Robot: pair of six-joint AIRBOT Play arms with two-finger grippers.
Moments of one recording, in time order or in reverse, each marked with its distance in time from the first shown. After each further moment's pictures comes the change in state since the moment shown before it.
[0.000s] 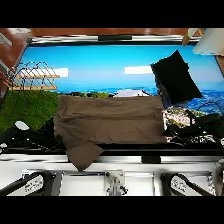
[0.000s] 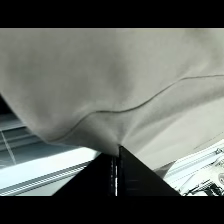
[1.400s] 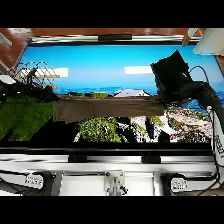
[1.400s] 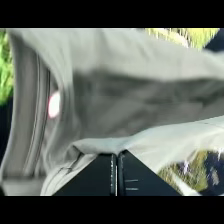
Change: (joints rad) left arm -0.011 -0.438 0.893 -0.103 0.048 -0.061; right arm 0.273 -0.325 0.539 0.057 0.325 0.084
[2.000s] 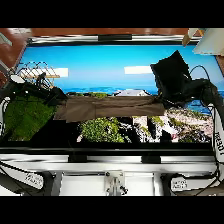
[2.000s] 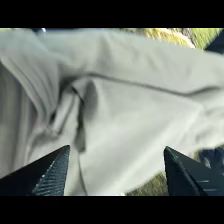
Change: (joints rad) left arm -0.030 -0.103 0.066 -0.034 -0.109 -0.018; right arm -0.047 -0.010 0.043 -0.083 -0.194 0.057
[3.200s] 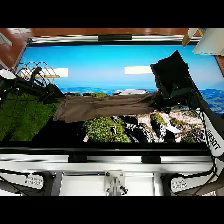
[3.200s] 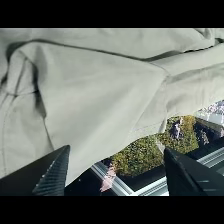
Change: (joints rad) left arm 0.003 0.105 0.000 -0.001 -0.076 0.000; right arm 0.085 -0.068 -0.128 0.249 0.221 0.096
